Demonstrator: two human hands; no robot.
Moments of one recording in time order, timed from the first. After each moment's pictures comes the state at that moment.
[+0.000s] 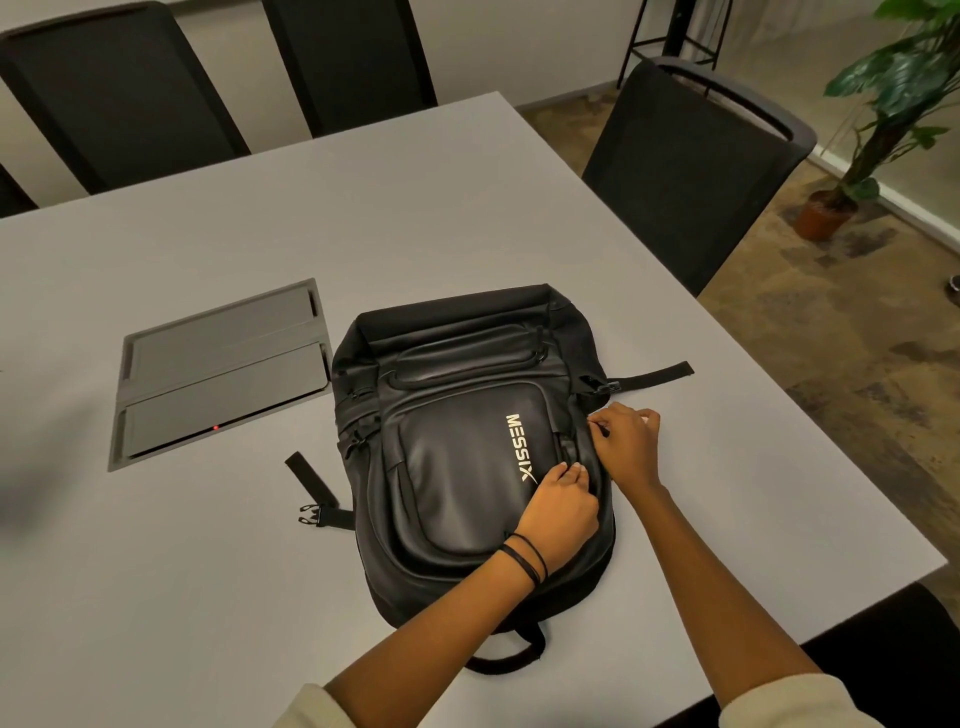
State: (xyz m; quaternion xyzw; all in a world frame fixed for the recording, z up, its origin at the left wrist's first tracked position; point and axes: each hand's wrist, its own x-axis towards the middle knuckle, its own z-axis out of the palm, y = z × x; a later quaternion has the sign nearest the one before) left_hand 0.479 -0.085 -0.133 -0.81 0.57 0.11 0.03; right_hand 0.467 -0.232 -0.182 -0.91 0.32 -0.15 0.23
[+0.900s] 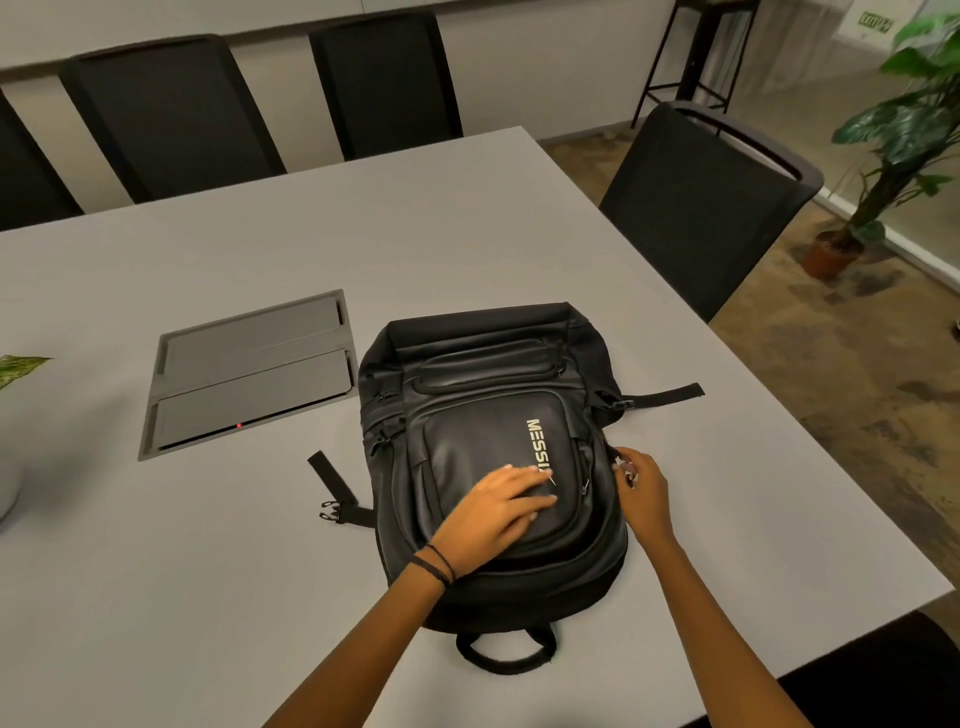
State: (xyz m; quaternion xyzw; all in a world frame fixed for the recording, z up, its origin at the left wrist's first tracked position) left_hand 0.532 0.017 -0.147 -0.75 0.61 0.04 -0.25; right_hand 0.427 -0.198 -0.193 -0.76 0.39 -0.16 0.49
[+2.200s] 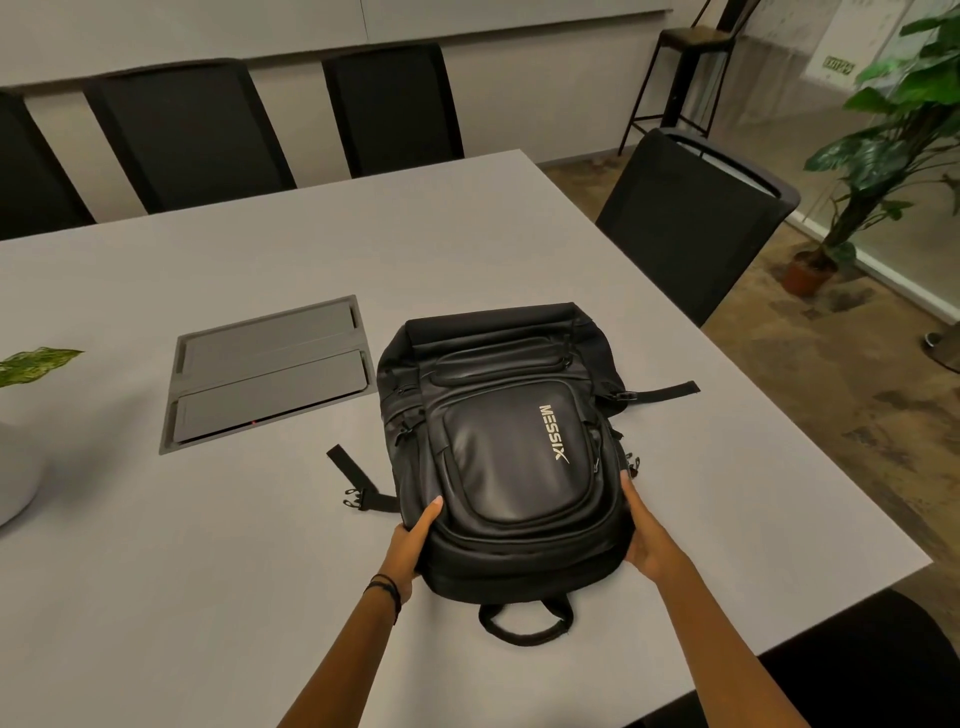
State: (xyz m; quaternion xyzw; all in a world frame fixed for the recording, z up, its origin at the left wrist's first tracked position) left_hand 0.526 0.121 -0.169 -0.68 -0.16 0.38 -0.61; right_hand 0.388 -0.136 -0.161 -0.44 0.48 0.00 0.76
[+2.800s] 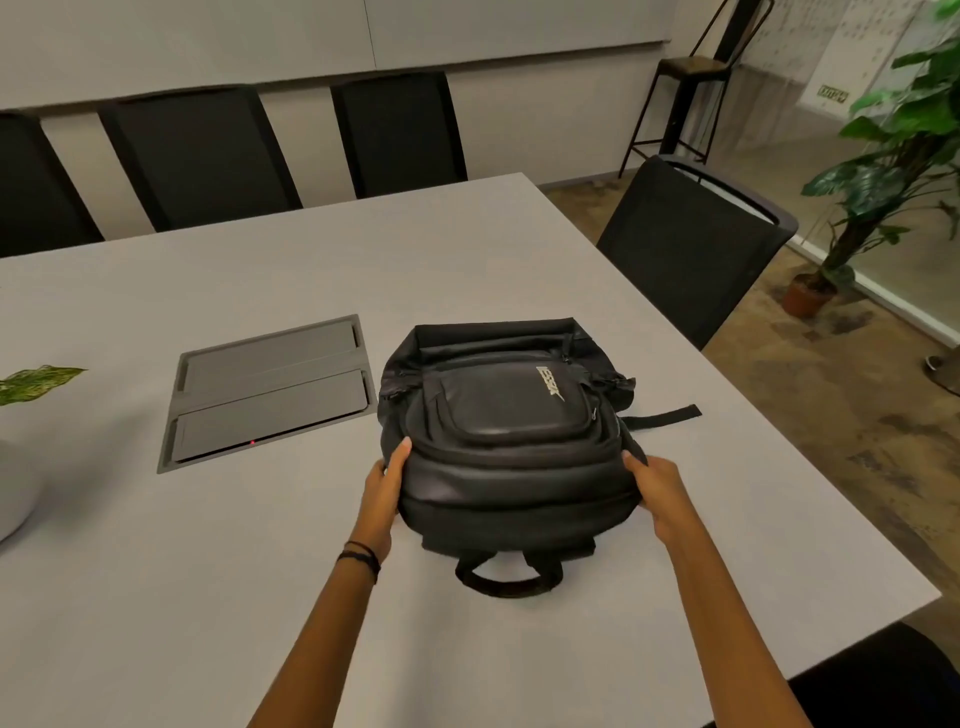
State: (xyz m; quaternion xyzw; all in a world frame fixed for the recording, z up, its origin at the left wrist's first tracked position) left_hand 0.582 0.105 -0.093 -0.70 -0.08 0.26 -0.66; right_hand 0.433 -0.158 -0.080 -0.61 0.49 -0.10 0.62
